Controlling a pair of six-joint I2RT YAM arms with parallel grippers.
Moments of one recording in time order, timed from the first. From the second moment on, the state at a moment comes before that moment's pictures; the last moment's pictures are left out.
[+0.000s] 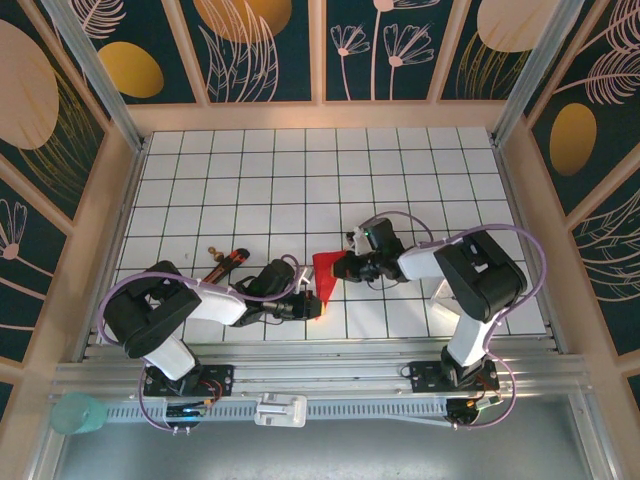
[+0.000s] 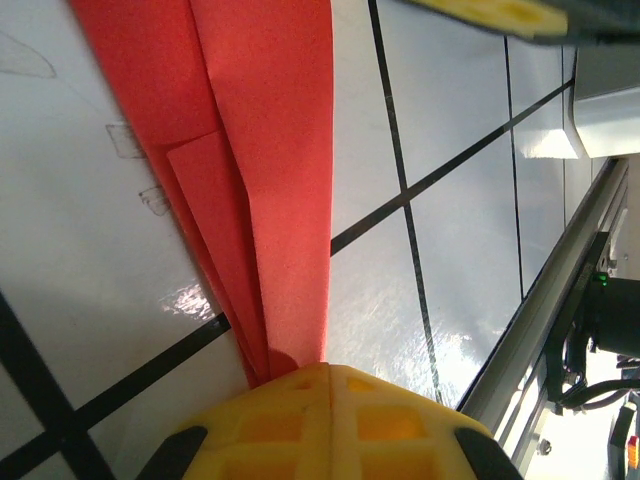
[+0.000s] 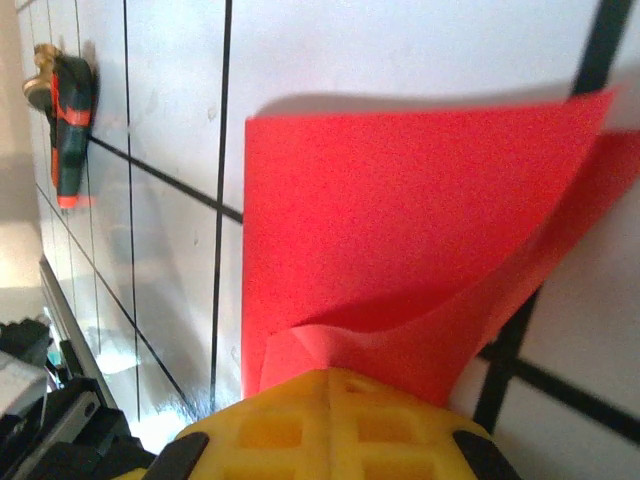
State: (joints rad) left arm -0.86 1.62 0.43 0.40 0.47 -0.88; right arm 0.55 1.77 0.68 0.20 -0.63 0.65
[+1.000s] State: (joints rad) left arm -0.77 1.32 0.50 0.24 0.36 -0.91; right arm 0.56 1.42 0.63 0.10 -0.35 0.62
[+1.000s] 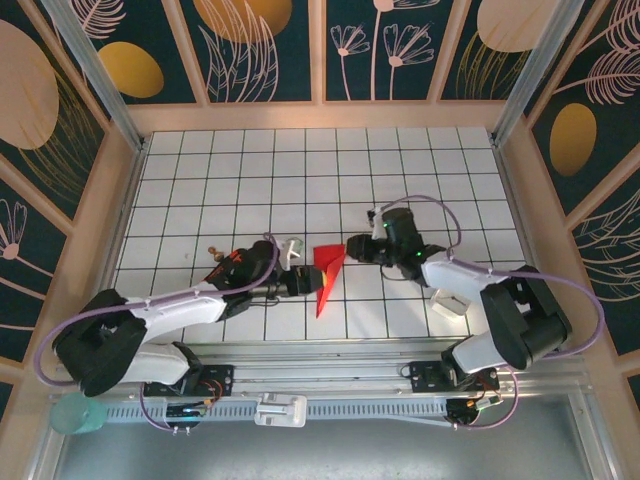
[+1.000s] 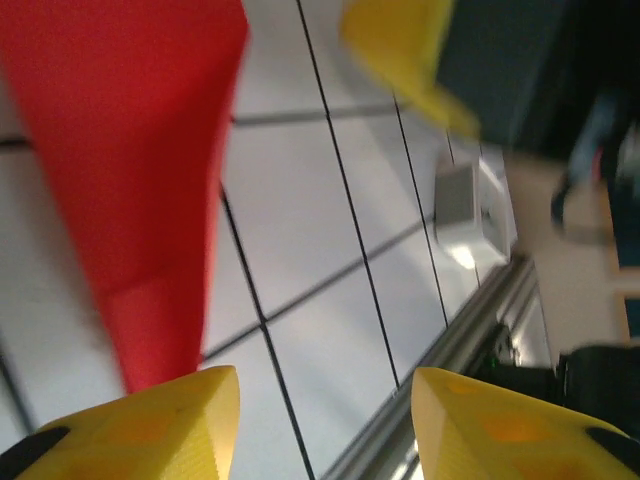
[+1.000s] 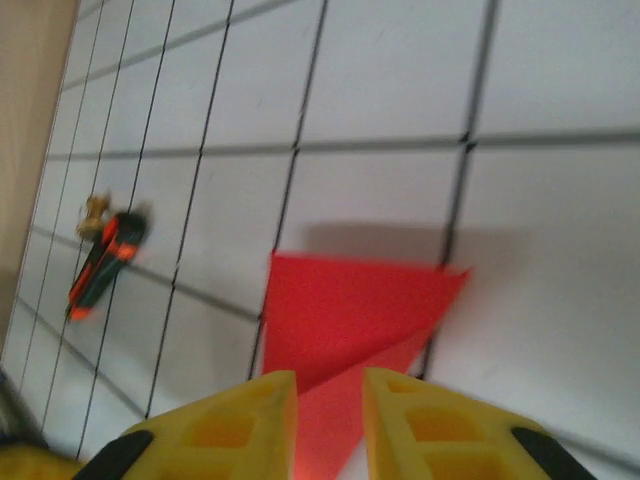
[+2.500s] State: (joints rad) left arm -0.75 1.57 0.52 0.37 0.42 -0.94; right arm 0.76 1.48 0.50 0.14 -0.04 0.89
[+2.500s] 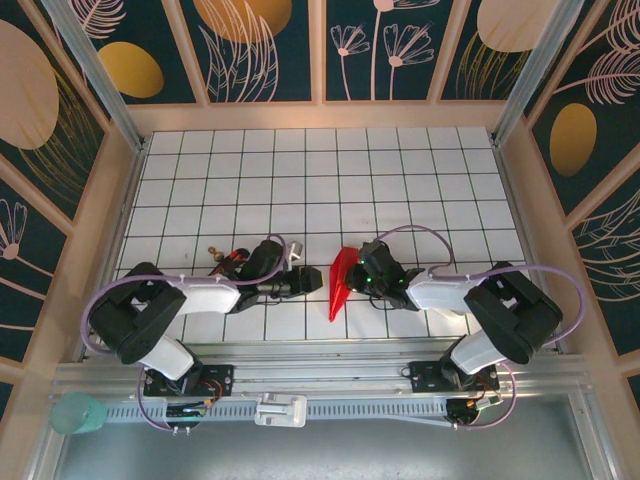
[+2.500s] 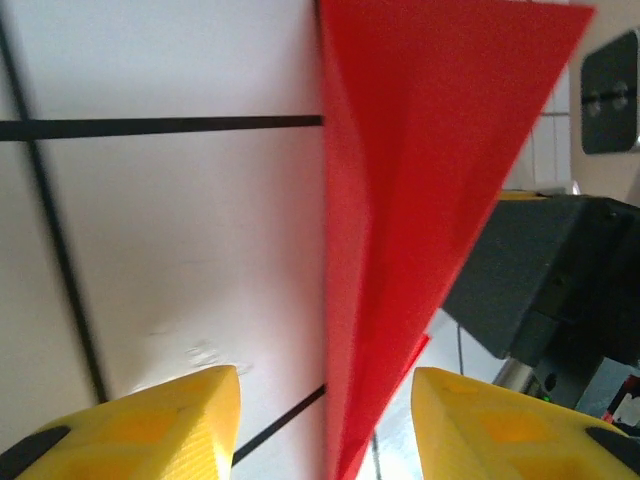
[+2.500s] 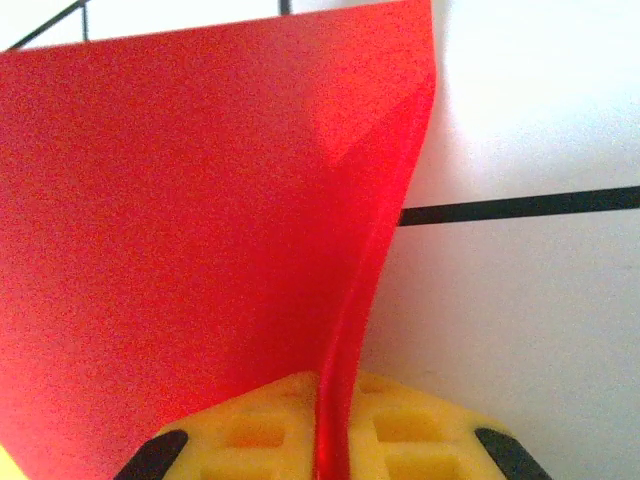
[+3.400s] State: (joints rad) left arm -0.71 1.71 0.57 0.49 0.48 -1.02; right arm 0.75 1.48 0.47 0.19 -0.07 0.89
